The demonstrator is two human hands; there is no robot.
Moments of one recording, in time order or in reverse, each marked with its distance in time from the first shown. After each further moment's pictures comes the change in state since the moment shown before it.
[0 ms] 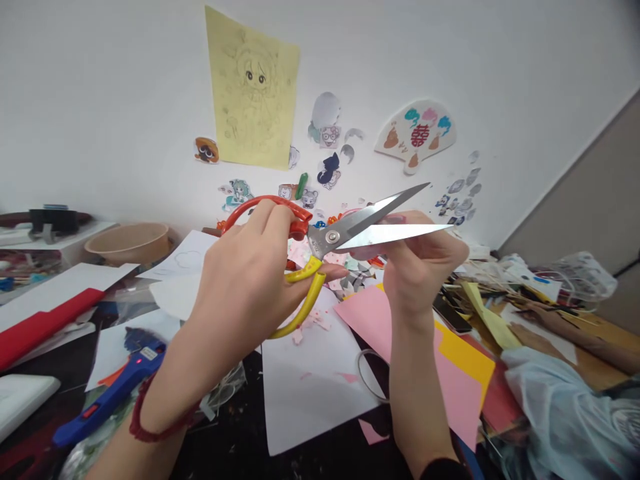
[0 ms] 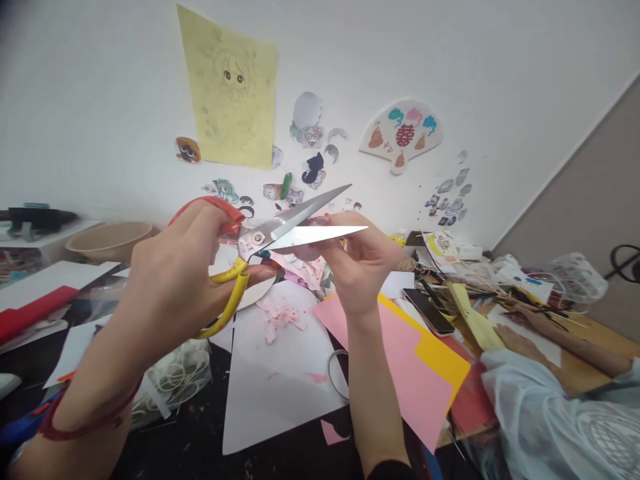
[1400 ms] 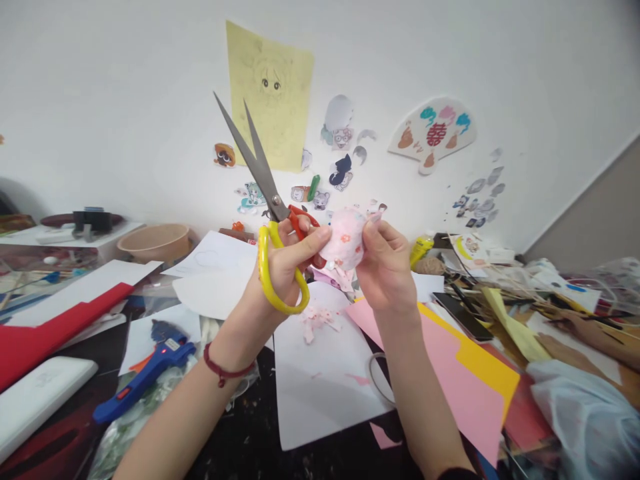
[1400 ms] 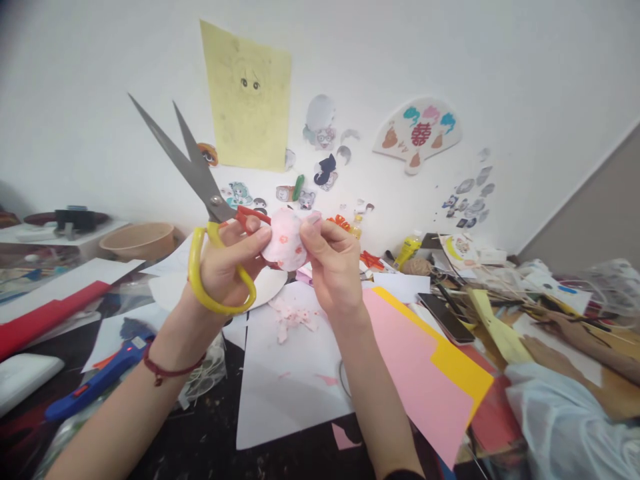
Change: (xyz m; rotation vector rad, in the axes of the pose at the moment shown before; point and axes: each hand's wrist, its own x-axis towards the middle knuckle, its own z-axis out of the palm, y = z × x) left_hand 0.014 0.000 0.048 -1.758 -0.003 -0.599; right_hand -0.014 0.004 0.030 0.470 -0.028 0.706
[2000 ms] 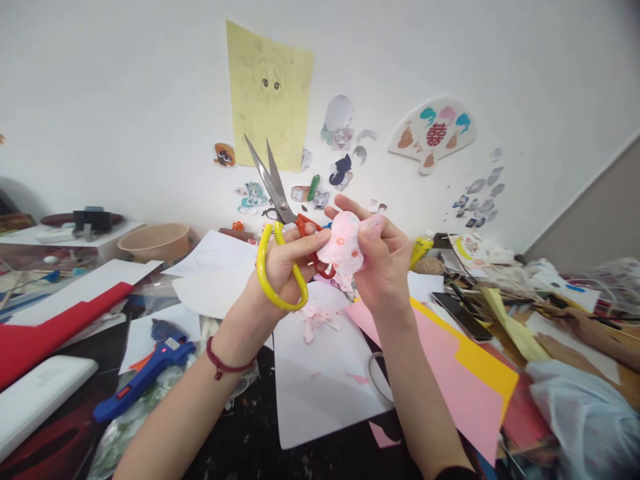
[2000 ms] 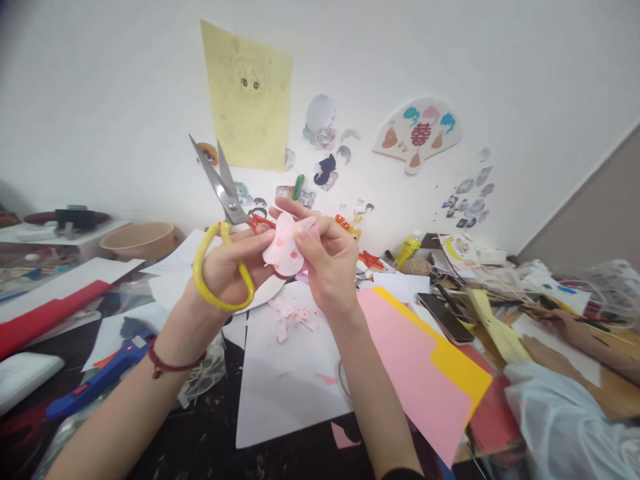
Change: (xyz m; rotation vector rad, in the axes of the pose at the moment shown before) left_hand 0.002 0.004 0.000 -0.148 -0.039 -0.248; right_hand -0.006 0.000 0.006 -0.209 -0.202 -0.189
